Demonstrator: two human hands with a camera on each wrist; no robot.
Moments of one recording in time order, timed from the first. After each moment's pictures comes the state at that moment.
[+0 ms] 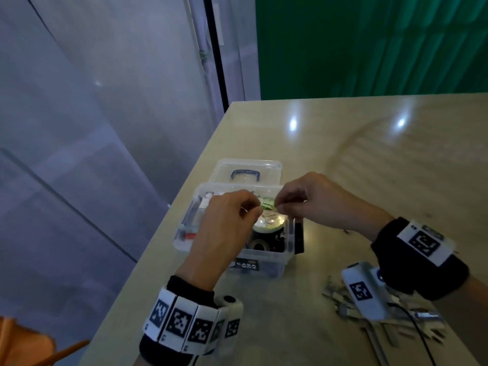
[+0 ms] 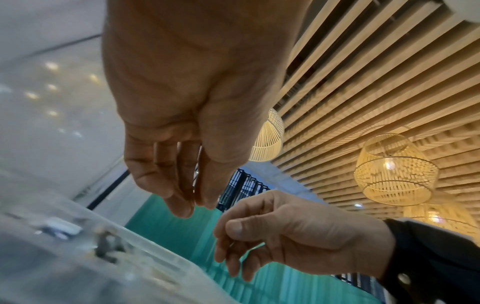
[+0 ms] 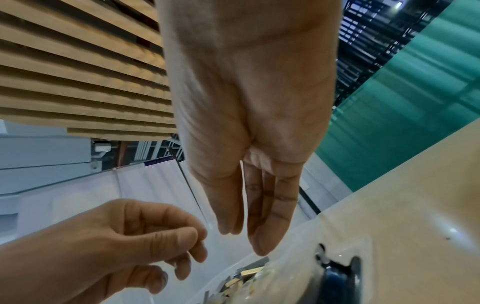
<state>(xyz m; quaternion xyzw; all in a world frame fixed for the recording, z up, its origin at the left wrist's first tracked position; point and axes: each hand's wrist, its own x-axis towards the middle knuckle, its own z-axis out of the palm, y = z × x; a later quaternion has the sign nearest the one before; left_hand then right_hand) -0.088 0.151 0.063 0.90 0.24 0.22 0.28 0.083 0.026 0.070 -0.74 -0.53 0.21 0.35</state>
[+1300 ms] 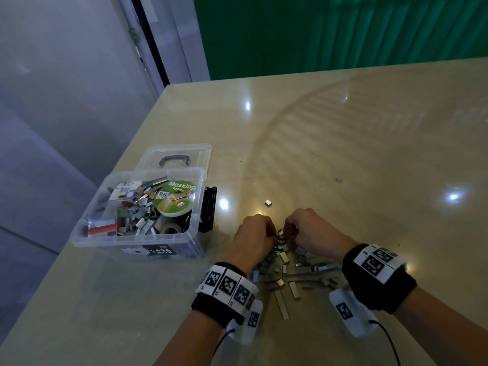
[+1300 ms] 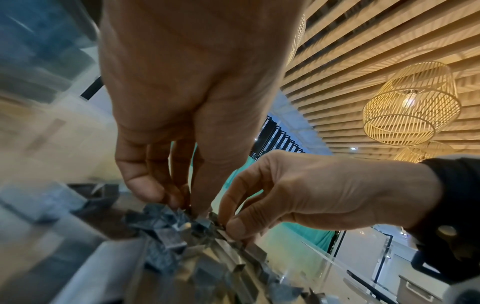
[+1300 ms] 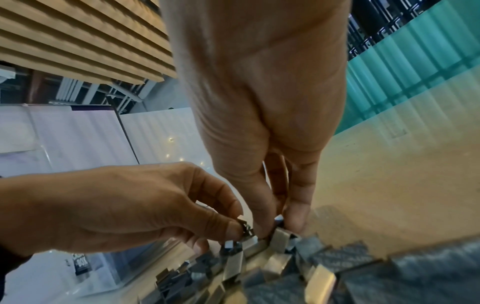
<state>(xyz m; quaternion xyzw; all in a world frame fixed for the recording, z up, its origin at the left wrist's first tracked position) 0.043 0.001 -0.069 0.92 0.21 -0.02 0.32 0.136 -0.134 -0.050 -0.88 -0.38 0.23 0.16</state>
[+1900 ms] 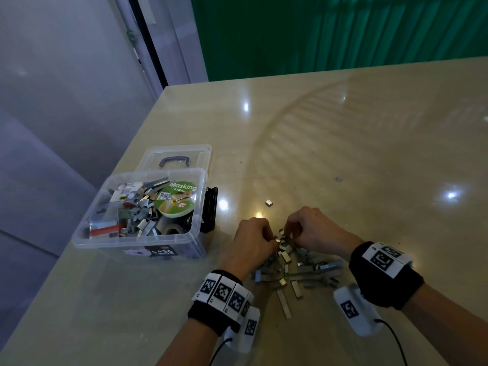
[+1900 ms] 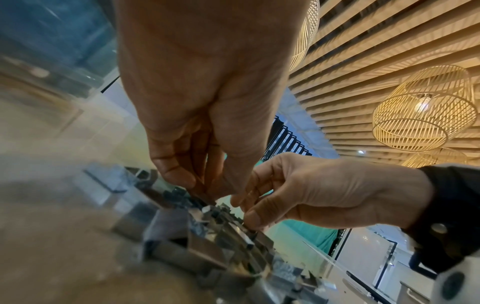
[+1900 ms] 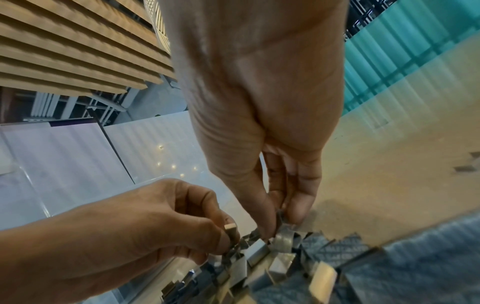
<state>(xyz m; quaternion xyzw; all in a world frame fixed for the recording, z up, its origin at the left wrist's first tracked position) 0.027 0.001 -0.065 0.91 0.20 0.00 0.35 0.138 -0.139 -0.050 -0.87 -0.40 0.23 0.20</state>
